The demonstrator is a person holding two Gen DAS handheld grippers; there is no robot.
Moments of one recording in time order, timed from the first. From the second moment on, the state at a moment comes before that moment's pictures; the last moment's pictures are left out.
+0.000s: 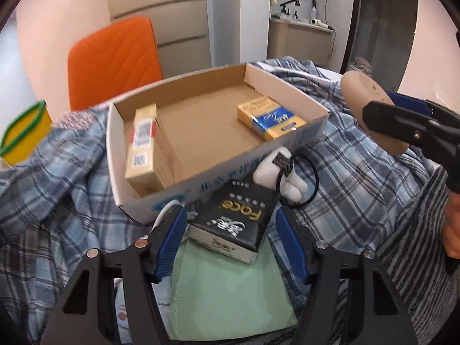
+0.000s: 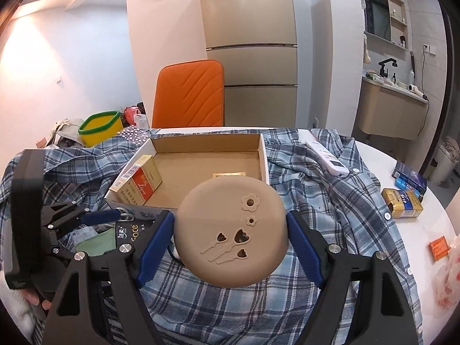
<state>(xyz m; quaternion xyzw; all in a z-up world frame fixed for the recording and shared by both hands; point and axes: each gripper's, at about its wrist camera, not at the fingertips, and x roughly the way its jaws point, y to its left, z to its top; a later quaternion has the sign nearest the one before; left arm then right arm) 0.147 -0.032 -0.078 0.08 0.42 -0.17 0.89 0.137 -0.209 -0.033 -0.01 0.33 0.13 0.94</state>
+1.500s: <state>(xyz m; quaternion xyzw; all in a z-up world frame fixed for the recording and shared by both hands) 0.069 0.009 -0.001 0.03 0.09 -0.07 0.99 0.085 -0.194 -0.006 -0.05 0.16 0.13 0.98</state>
